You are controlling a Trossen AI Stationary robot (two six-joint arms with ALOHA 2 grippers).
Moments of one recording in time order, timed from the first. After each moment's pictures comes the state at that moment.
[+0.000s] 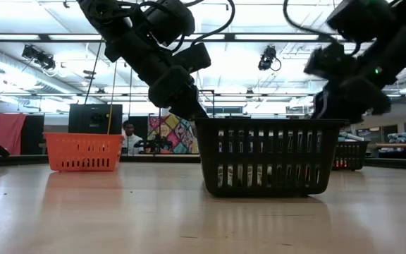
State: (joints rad) left arm 0.02 1.72 0.96 0.03 -0.10 0.15; right arm 0.22 1.24 0.44 -0.03 0.44 0.24
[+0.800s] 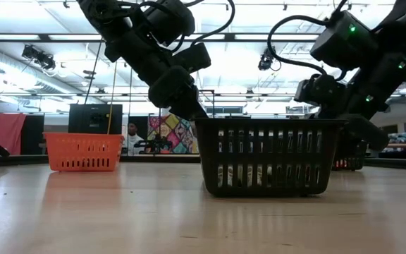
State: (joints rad) left arm 0.02 1.72 0.96 0.03 -0.10 0.15; right arm 0.17 1.48 0.44 0.11 0.35 0.16
